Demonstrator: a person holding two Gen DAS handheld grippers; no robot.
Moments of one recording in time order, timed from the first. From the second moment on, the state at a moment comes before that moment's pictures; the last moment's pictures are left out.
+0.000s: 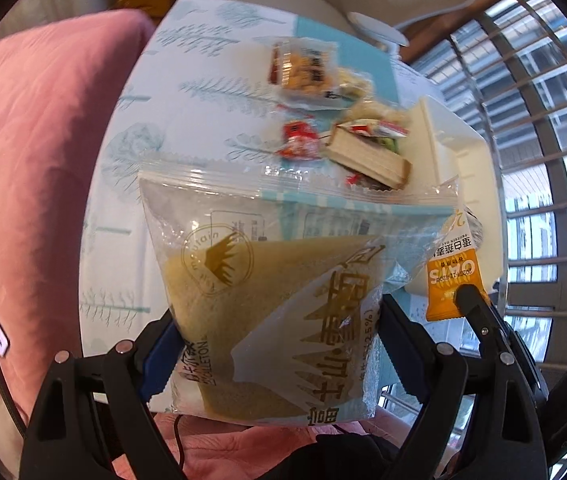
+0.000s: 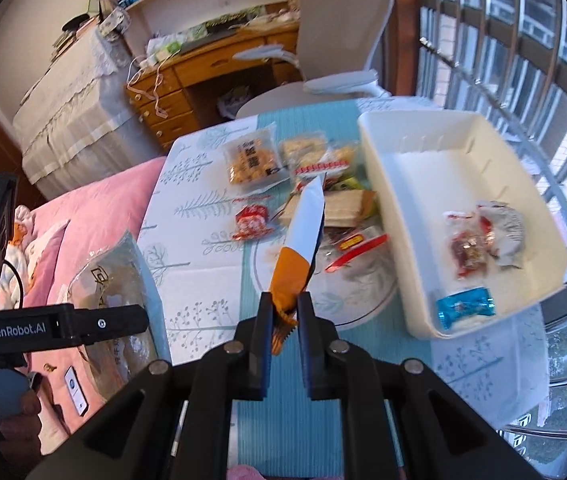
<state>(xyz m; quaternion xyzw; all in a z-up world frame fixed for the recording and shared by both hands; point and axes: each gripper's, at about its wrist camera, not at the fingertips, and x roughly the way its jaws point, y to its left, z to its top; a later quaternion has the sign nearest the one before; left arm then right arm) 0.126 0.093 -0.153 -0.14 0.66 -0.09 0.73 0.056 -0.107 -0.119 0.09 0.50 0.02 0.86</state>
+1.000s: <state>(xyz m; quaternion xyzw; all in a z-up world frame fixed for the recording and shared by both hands) 0.146 -0.119 -0.093 -0.11 0.61 -0.13 0.77 0.050 -0.301 -0.096 0.08 0.47 0.00 0.88</state>
